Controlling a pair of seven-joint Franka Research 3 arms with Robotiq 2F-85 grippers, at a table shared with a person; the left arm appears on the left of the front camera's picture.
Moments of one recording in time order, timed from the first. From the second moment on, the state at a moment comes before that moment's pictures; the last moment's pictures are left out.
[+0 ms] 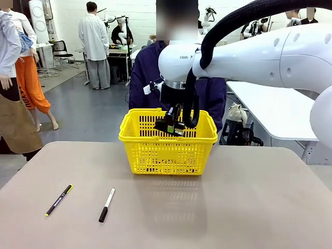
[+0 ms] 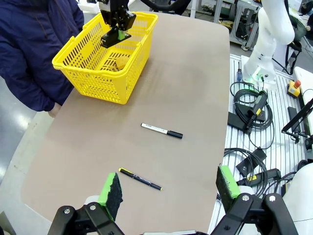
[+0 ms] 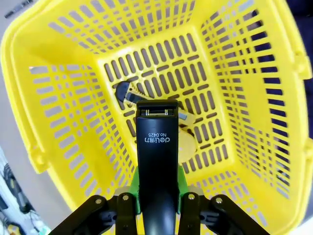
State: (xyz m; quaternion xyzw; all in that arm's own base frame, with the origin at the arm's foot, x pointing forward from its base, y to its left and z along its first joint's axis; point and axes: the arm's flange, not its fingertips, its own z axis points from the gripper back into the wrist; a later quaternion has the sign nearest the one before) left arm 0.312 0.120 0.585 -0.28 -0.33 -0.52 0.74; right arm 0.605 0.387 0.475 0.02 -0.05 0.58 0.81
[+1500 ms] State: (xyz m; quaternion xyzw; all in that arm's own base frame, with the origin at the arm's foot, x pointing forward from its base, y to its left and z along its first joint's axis) left arm 0.312 0.120 0.585 -0.28 -0.33 -0.52 0.74; right arm 0.600 0.378 0.495 0.01 -0.05 0.58 0.81
